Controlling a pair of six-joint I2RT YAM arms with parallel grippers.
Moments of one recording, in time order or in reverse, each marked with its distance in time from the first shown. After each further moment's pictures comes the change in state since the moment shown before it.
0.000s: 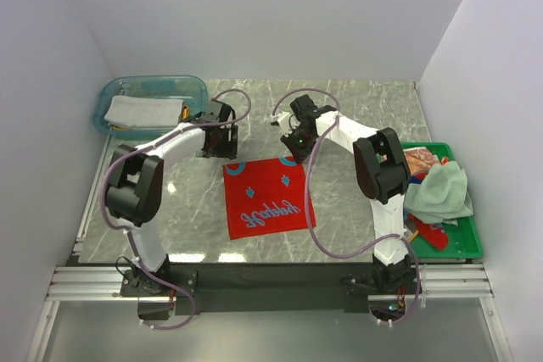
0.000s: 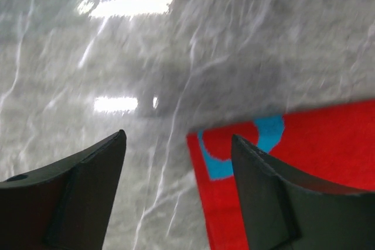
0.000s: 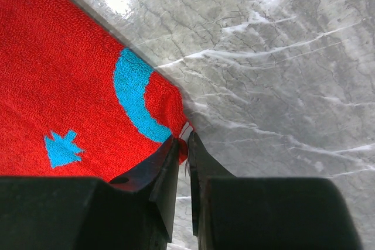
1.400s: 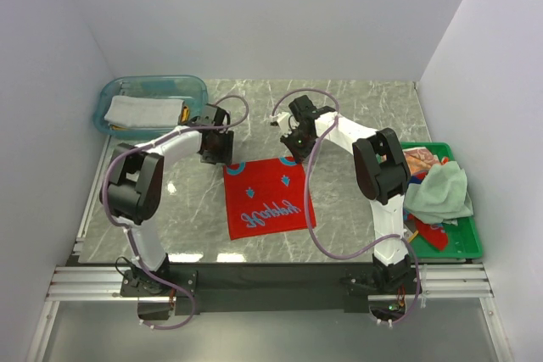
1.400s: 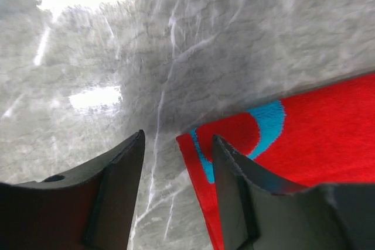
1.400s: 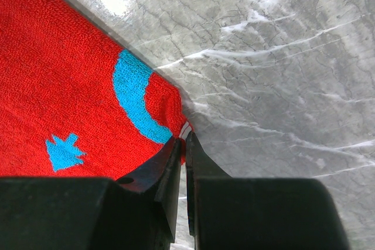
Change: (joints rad) left arm 0.040 0.031 -0.038 0.057 0.161 0.048; right arm 0.005 -0.002 -0.008 0.011 0.025 0.023
